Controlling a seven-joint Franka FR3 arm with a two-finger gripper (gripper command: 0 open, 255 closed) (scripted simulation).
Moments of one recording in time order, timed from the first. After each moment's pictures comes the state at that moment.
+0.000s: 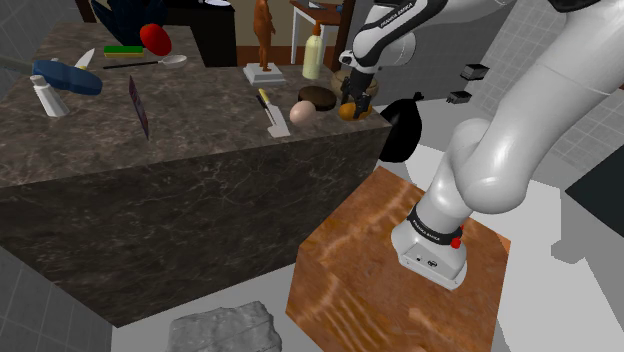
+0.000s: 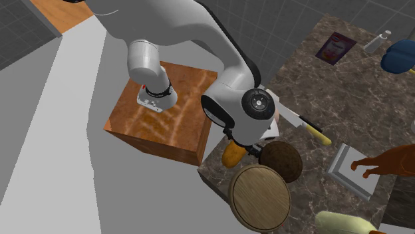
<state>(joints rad) 0.38 -0.13 -0.87 -2.46 -0.08 2.43 -1.53</state>
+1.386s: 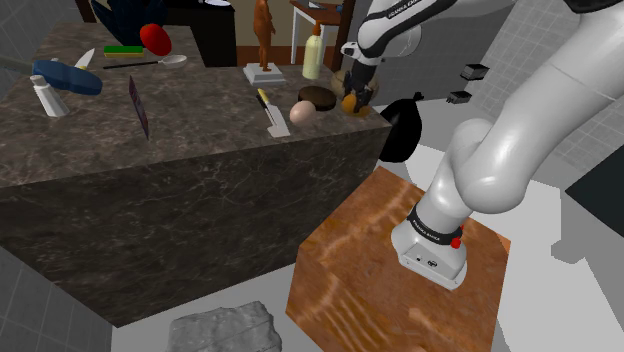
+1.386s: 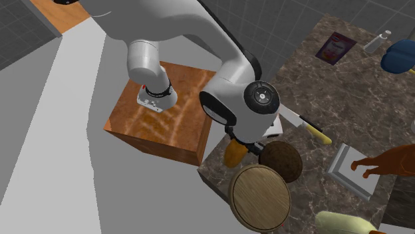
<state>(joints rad) 0.36 -0.20 -0.84 -2.44 -0.14 2.36 -1.48</state>
